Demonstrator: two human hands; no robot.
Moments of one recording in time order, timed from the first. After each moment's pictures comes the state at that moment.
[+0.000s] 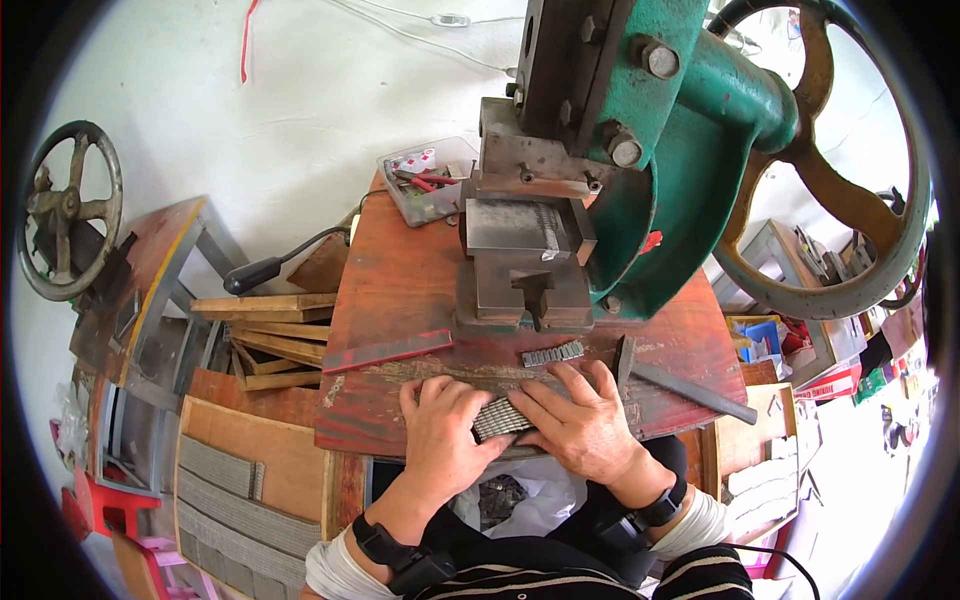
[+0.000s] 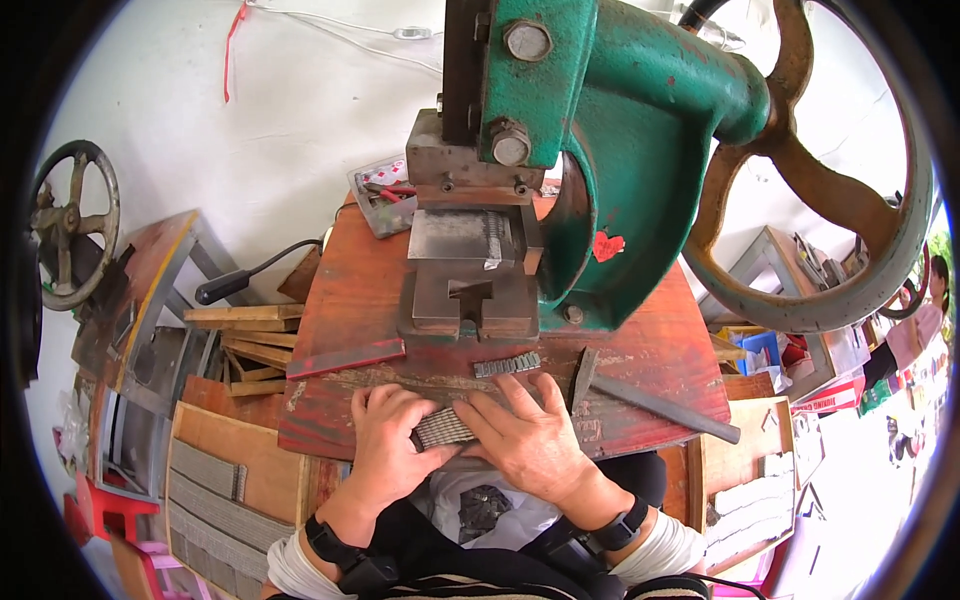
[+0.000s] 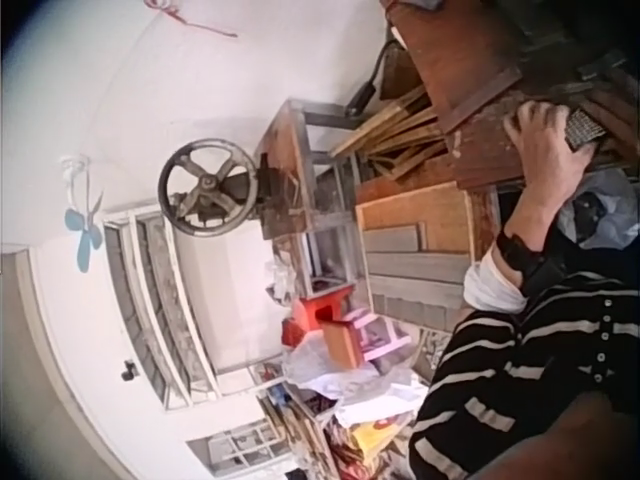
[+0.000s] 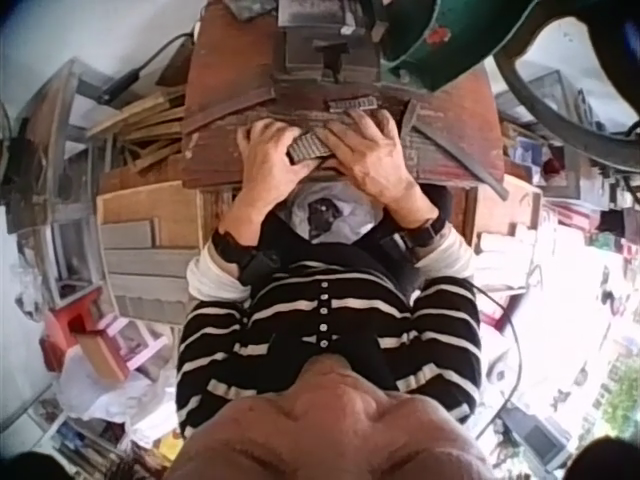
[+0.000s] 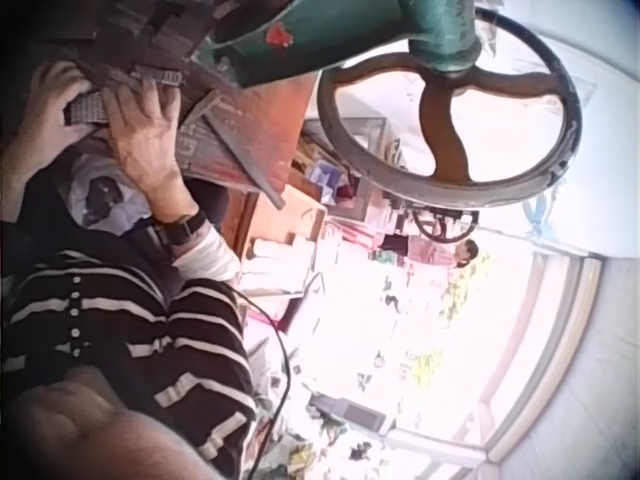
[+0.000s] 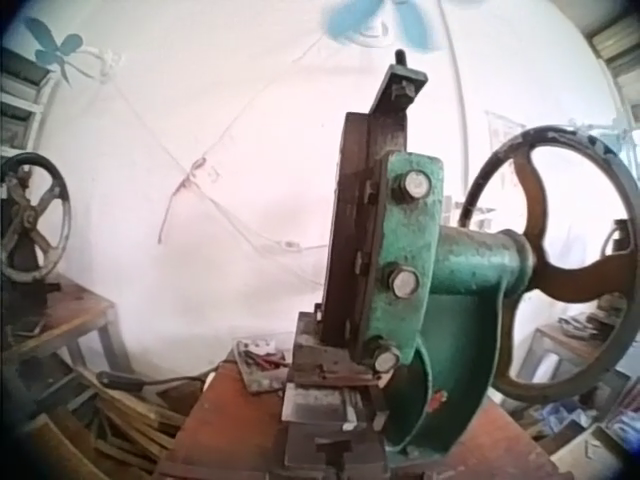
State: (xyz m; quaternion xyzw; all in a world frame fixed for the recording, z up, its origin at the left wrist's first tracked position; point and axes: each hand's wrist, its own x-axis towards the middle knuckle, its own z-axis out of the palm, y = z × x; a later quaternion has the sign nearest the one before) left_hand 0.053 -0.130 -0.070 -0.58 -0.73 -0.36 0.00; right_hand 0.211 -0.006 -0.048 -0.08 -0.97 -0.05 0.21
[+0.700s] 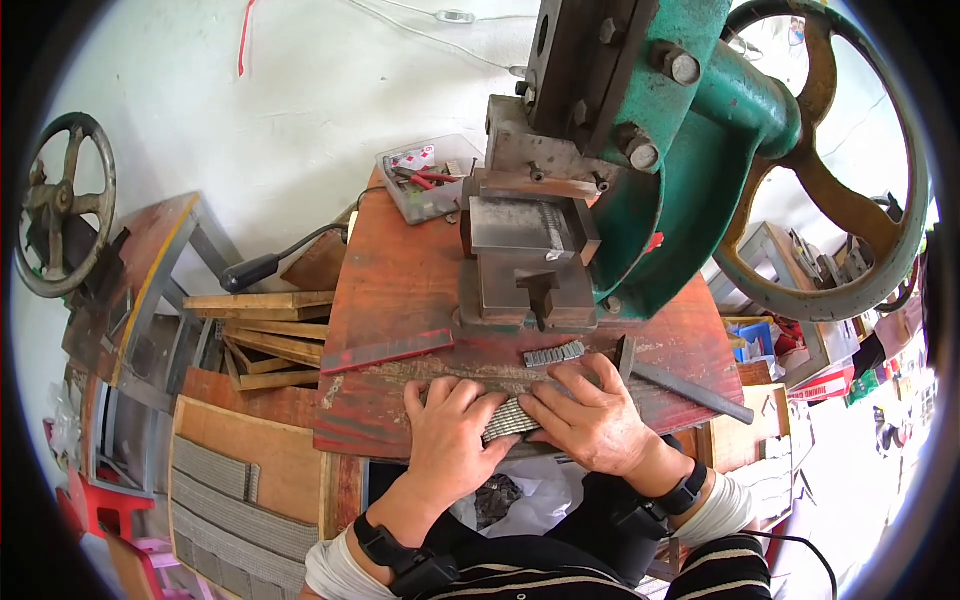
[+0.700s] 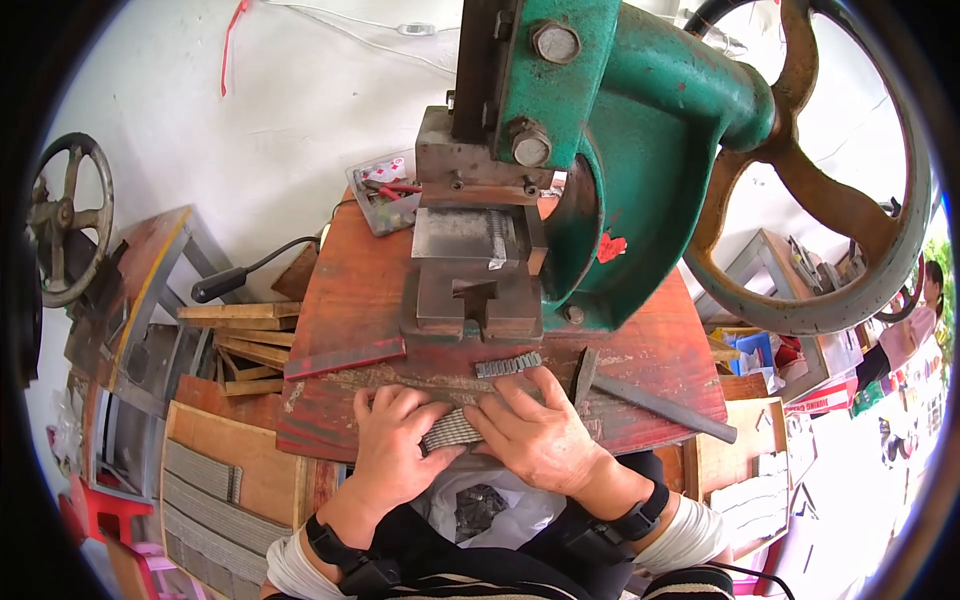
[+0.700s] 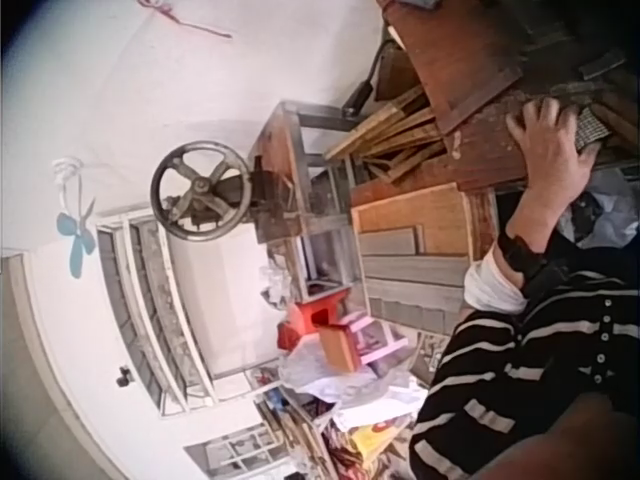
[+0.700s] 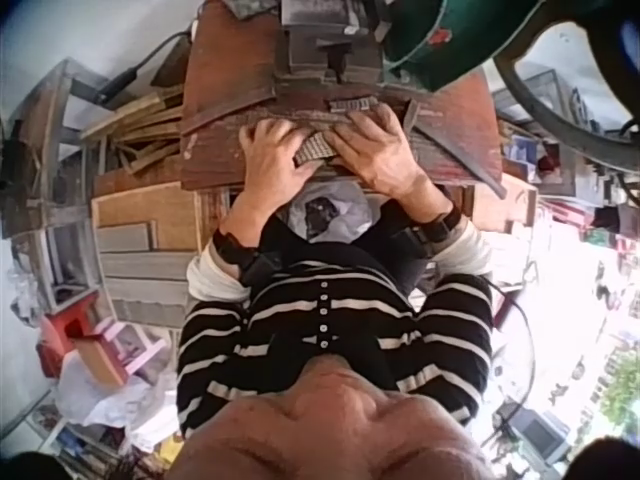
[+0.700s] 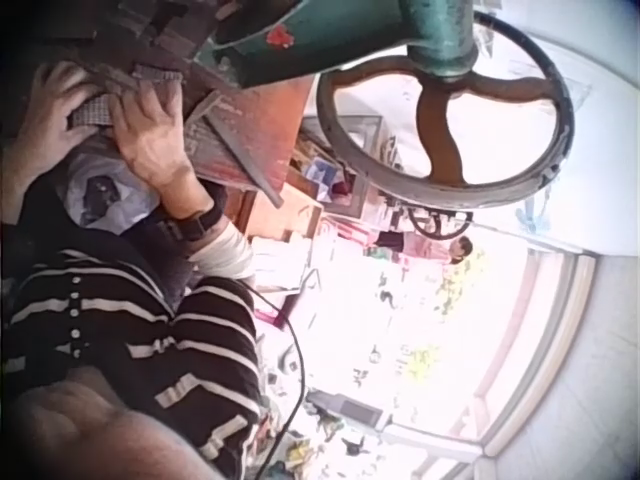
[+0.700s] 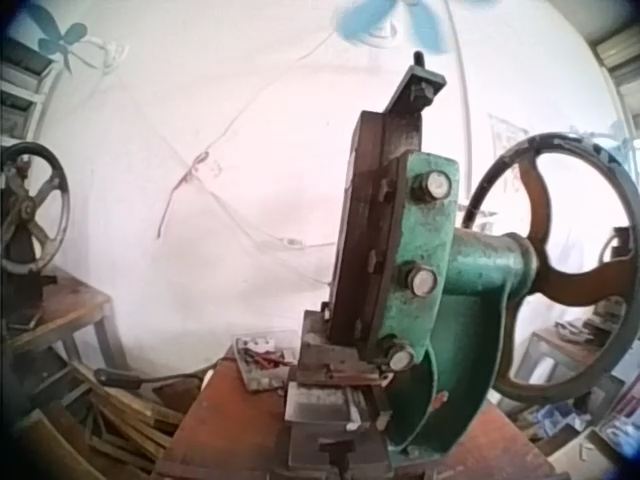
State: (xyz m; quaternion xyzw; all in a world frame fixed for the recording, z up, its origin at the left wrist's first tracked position) left_hand 0.052 -0.131 -0.071 -0.60 -0.72 -0.35 0.03; right_hand 0.212 0.004 -0.033 0.00 -0.97 -0.10 0.21
